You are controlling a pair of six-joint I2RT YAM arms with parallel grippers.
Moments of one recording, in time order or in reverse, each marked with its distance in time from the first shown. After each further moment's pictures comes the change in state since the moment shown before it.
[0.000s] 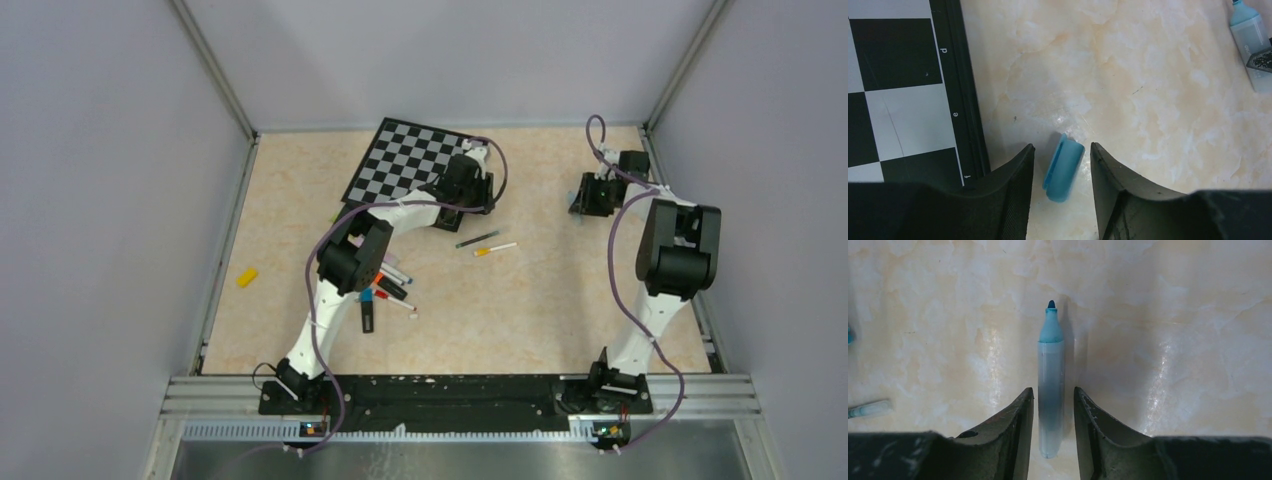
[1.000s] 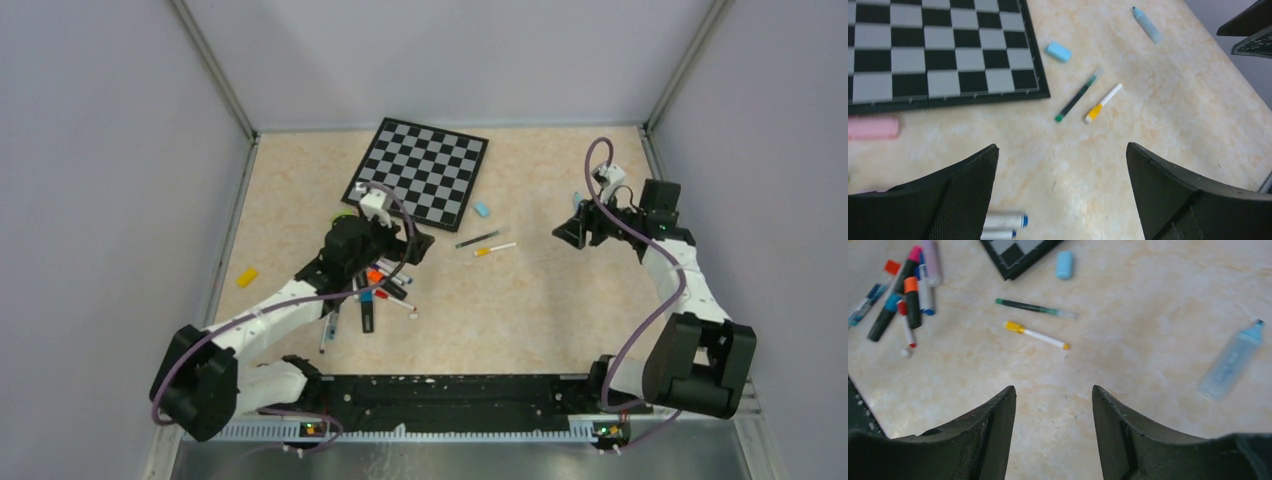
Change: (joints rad) left arm 0.063 -1.131 -1.103 0.327 0.021 0.065; right arm -0.026 -0.671 -0.378 -0.106 -0.453 -0.259
